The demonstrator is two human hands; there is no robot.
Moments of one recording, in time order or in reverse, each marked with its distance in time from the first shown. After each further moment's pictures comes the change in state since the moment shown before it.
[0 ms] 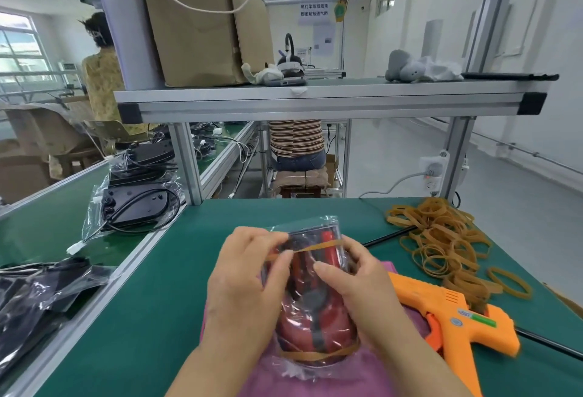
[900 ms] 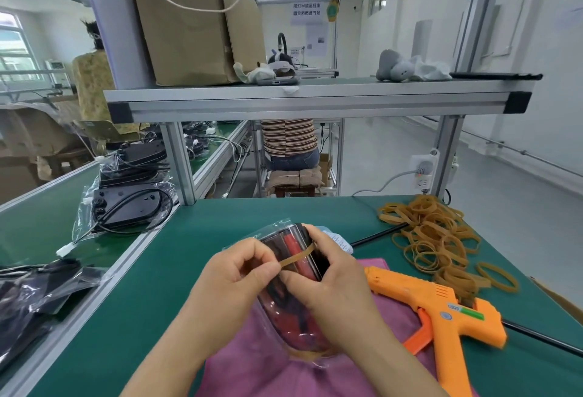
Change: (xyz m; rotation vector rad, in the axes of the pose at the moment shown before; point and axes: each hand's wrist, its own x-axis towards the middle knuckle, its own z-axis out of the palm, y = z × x) left_hand 0.011 -0.018 -0.020 -0.403 -0.416 -0.266; right_hand -0.015 -0.018 0.021 -0.402 -0.045 -0.226
